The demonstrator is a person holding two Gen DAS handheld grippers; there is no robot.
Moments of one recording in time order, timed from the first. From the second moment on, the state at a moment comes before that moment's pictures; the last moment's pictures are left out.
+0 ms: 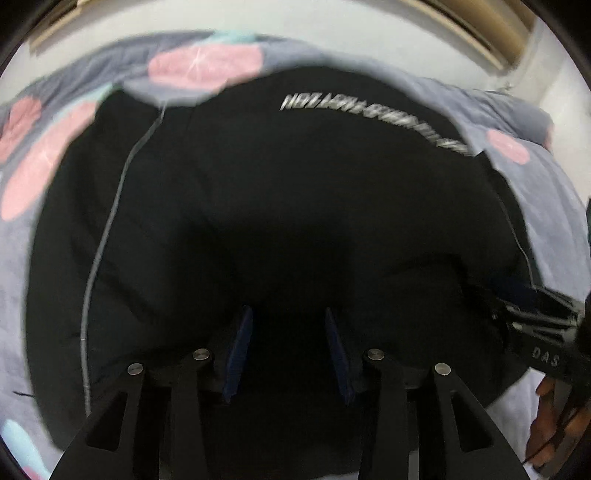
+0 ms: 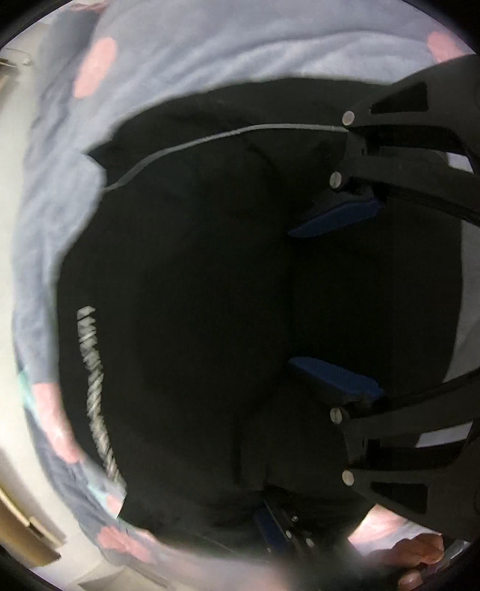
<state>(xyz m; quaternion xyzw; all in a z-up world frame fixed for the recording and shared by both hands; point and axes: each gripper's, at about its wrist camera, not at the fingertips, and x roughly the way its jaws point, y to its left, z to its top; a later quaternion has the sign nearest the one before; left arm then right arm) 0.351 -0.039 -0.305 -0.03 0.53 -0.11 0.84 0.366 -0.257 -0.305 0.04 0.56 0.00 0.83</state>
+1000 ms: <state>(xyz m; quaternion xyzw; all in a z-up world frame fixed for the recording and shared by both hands) 0.384 -0.030 -0.268 -0.02 0.53 -0.09 0.84 0.433 -0.277 -0.273 0.11 0.56 0.01 0.82</state>
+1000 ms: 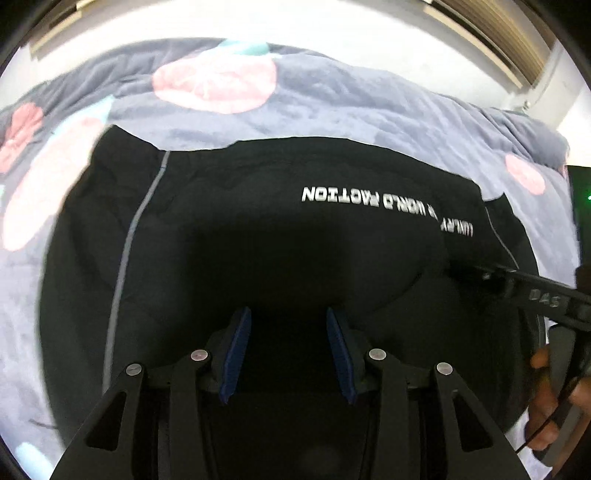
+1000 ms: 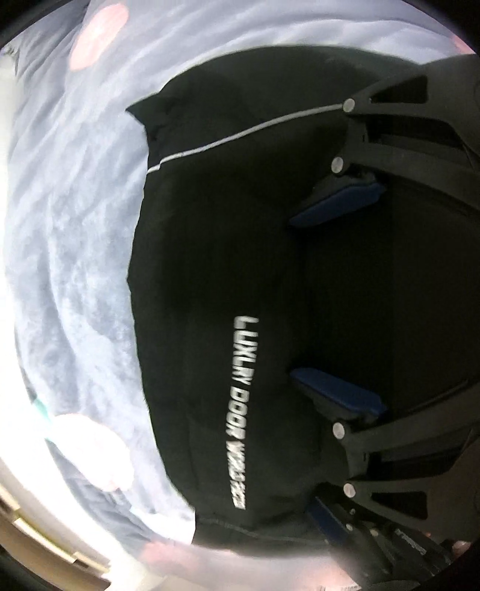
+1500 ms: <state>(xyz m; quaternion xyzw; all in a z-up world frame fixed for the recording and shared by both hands) 0.278 0.028 -0.211 -0.01 0.51 -0.05 0.86 0.294 -0.314 -0.251 0.13 0.56 -0.01 0.82</state>
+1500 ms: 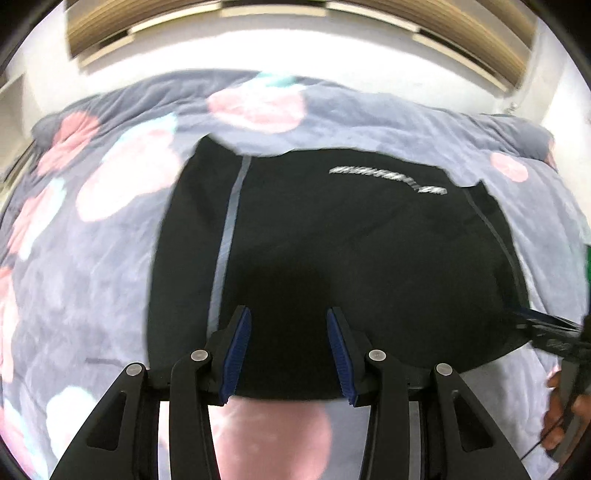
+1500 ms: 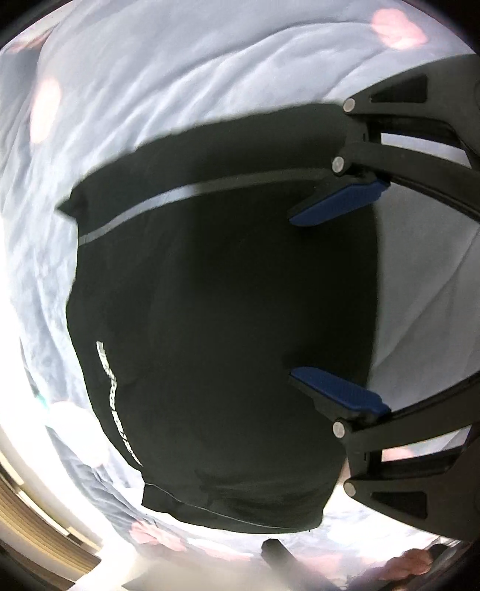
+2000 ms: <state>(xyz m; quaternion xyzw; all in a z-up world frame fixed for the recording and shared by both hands) 0.256 0.164 -0.217 -0.13 0.52 0.00 0.85 0.262 -0.421 -0.226 0.19 0.53 -0.08 0.82</state>
